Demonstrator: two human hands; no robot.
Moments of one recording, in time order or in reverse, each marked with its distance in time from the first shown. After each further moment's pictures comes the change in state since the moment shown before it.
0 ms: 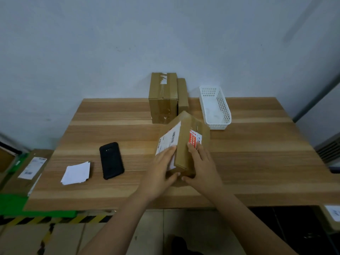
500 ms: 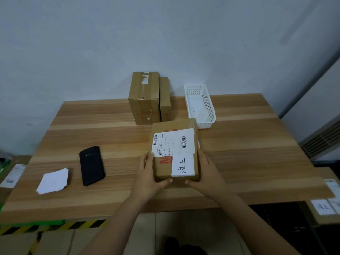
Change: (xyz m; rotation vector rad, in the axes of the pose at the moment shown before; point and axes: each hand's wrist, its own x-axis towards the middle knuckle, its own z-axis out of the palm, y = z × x) left_hand 0.016 0.003 0.054 -0.036 -0.011 -0.364; right_hand -0.010 0.085 -0.016 0.226 -0.035 0.164
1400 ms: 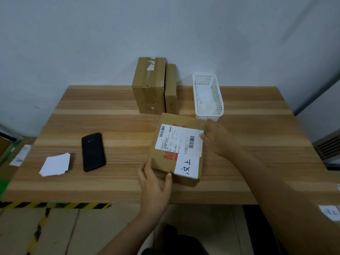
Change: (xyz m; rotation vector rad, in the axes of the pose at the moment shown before) left_hand -0.049 0.032 0.037 -0.218 0.302 -0.171; right_hand 0.085 0.004 -0.061 -0.241 0.006 -0.113
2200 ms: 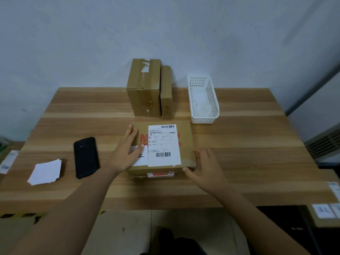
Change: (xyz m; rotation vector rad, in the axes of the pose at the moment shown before) left_hand 0.150 -0.035 -0.060 0.144 -0.366 0.208; right_hand -0.070 -0.023 0.053 0.177 0.071 0.036
